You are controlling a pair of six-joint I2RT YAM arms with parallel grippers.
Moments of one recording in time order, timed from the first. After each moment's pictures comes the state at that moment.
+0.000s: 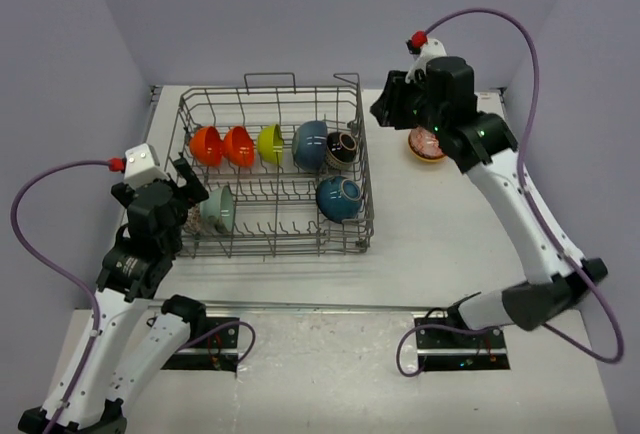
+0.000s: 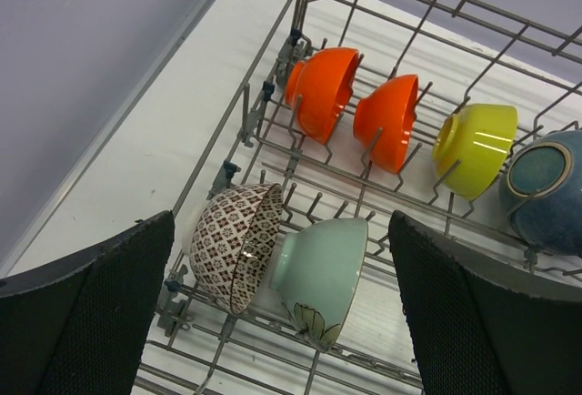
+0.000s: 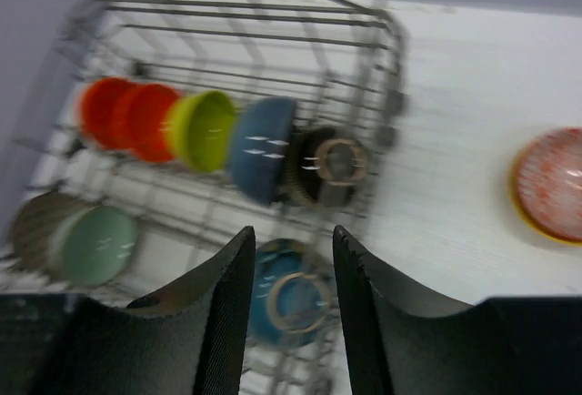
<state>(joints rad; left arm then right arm) -0.32 0.60 0.84 -0.55 -0.61 -0.37 0.38 1.54 1.76 -0.76 0.05 0.28</state>
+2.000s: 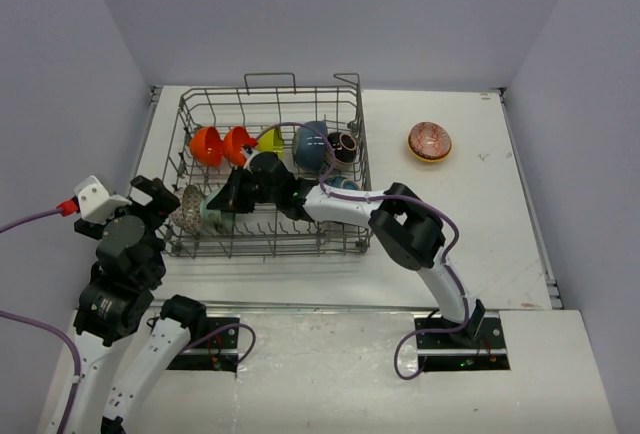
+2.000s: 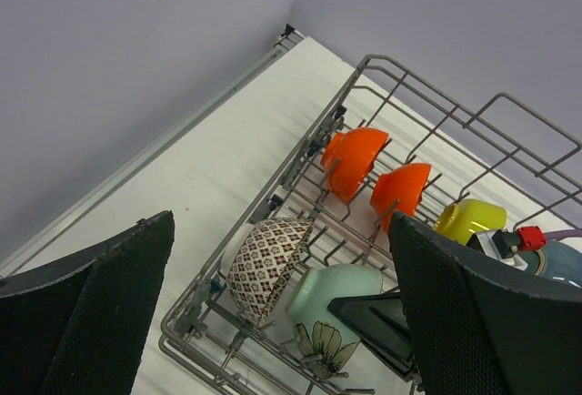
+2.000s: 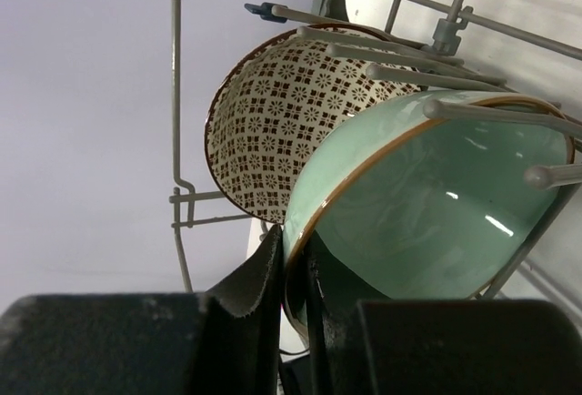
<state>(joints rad) -0.34 0.39 0.86 -0.63 -0.83 -0.47 1.00 2.23 1.66 0.22 -0.31 1.18</state>
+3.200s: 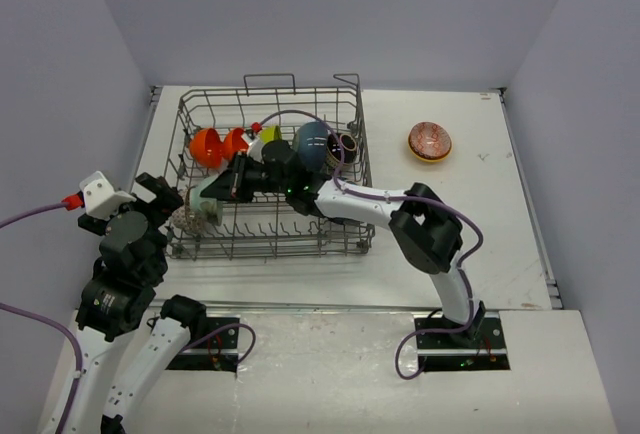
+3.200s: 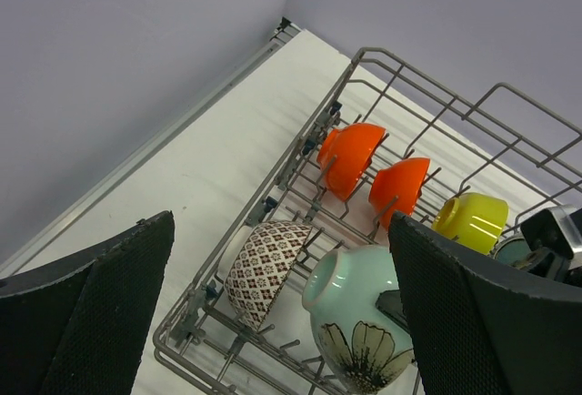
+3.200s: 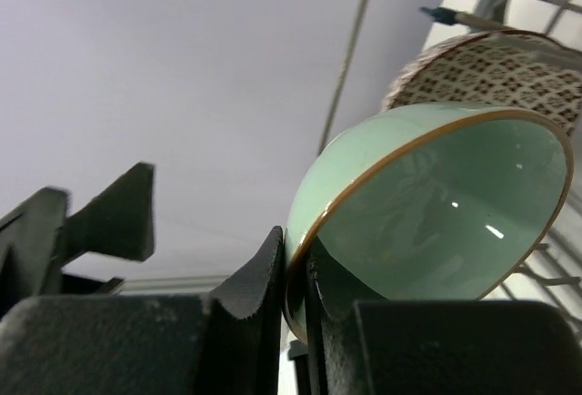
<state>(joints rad) -0.34 0.42 0.86 -0.61 -0.81 -0.46 0.98 2.11 1.59 0.36 -0.40 1.27</state>
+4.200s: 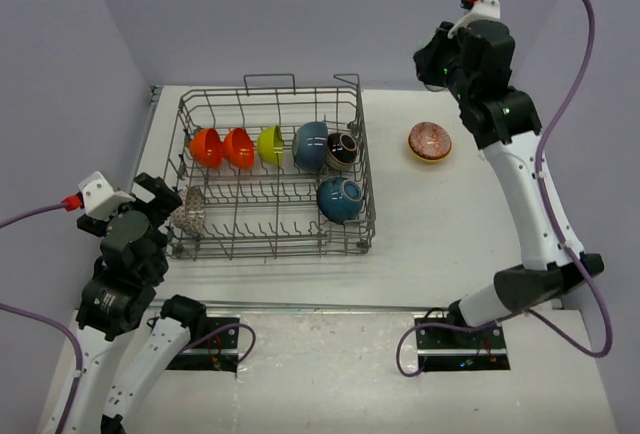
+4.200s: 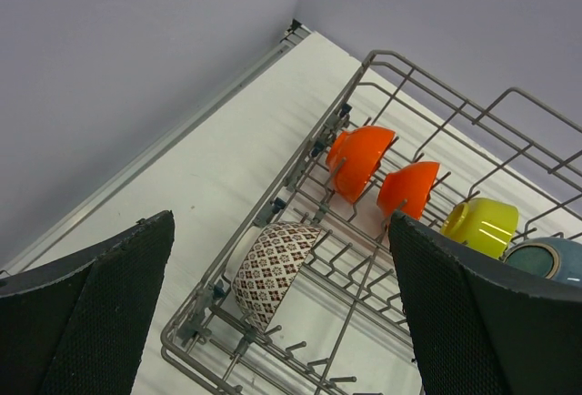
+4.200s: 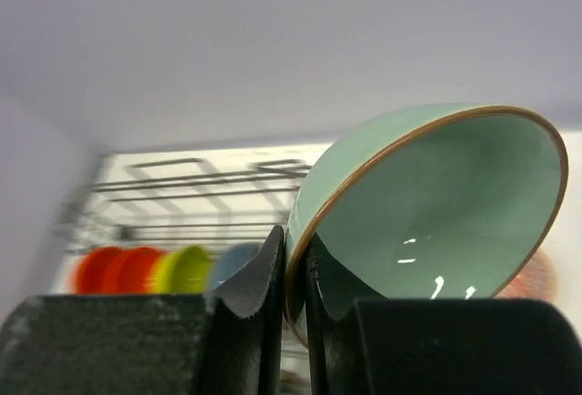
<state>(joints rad) -0.34 0.42 0.86 -0.62 -0.84 -0.46 0.35 1.48 1.88 -0.54 0.09 0.39</state>
